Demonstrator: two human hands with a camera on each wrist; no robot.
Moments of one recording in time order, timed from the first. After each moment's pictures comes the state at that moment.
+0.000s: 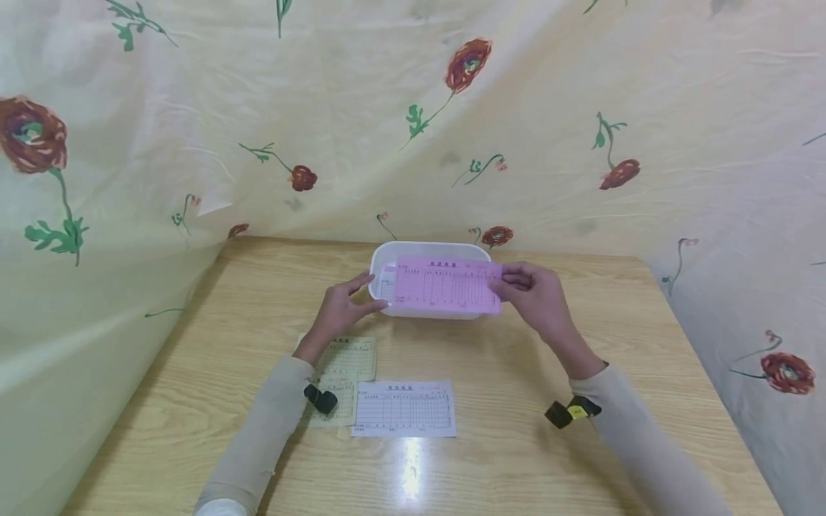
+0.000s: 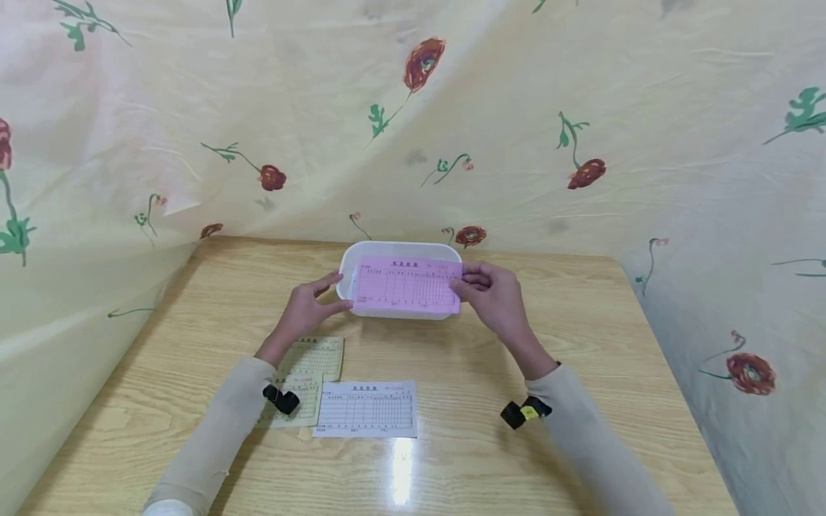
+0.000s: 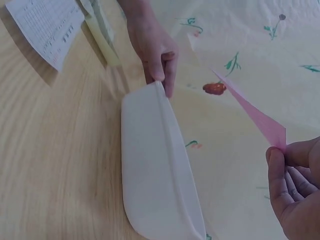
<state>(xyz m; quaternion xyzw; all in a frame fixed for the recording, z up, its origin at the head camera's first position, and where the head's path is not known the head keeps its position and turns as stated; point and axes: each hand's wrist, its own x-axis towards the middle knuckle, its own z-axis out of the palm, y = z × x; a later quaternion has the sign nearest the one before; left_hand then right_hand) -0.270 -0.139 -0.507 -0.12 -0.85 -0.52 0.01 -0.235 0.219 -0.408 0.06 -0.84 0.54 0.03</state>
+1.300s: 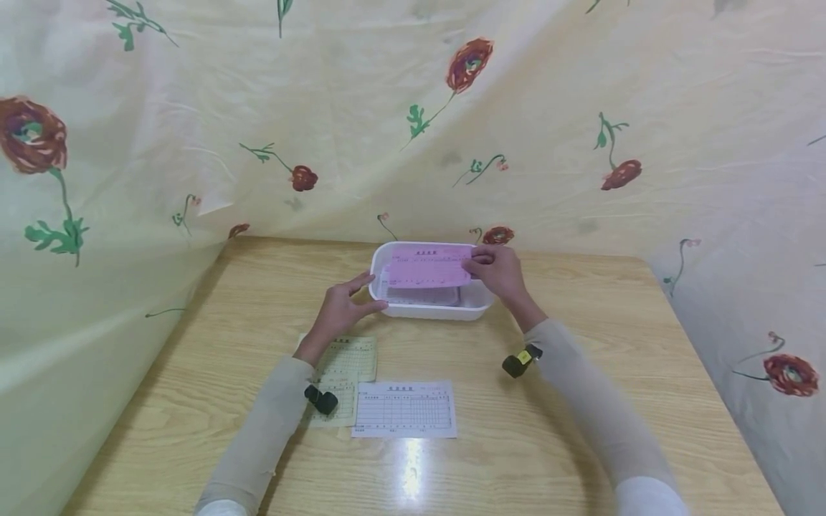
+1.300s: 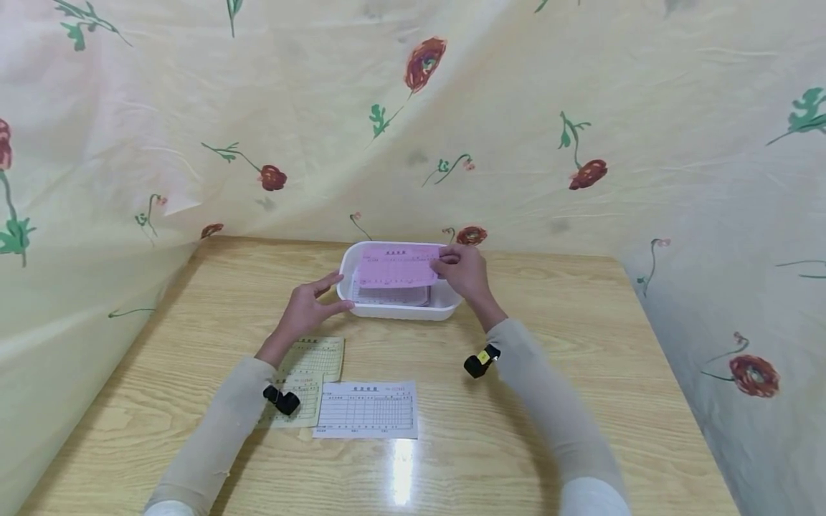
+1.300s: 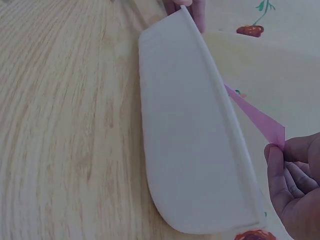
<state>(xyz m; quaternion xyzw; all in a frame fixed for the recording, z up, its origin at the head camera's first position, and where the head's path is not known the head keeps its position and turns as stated) -0.271 -0.139 -0.508 -0.12 -0.84 -0.53 0.02 -0.325 0.187 -0.449 0.02 -0.85 0.52 -0.01</state>
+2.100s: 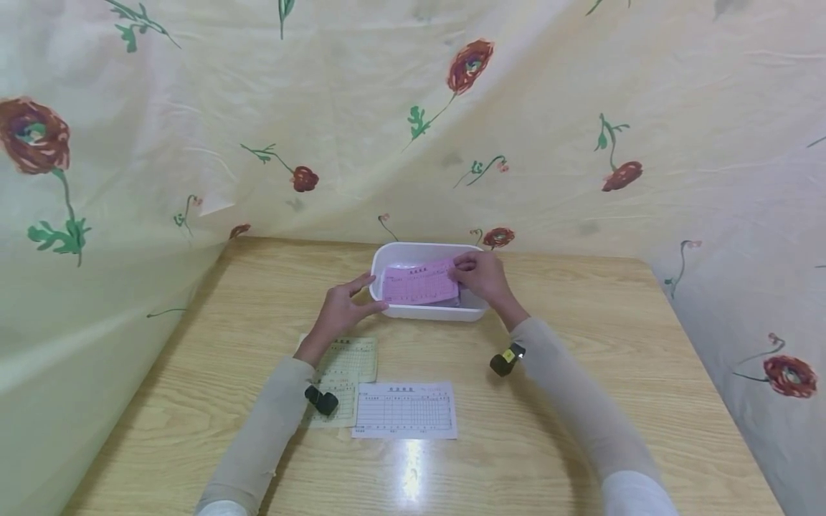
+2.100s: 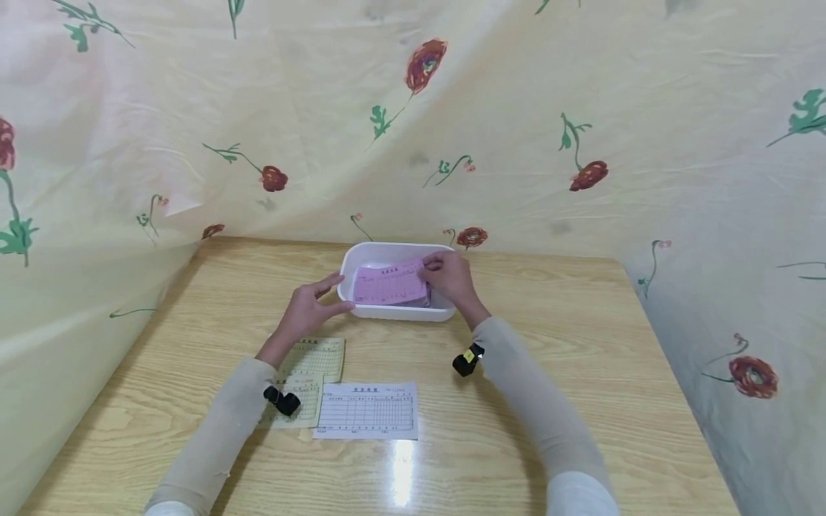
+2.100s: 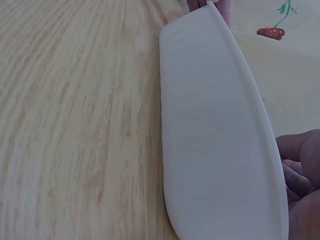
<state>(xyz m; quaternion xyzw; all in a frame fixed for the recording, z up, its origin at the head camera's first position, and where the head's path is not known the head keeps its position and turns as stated) -0.271 -0.139 -0.508 -0.11 -0.84 -0.53 0.01 -0.329 0.166 -0.462 0.04 -0.89 0.45 -0.04</state>
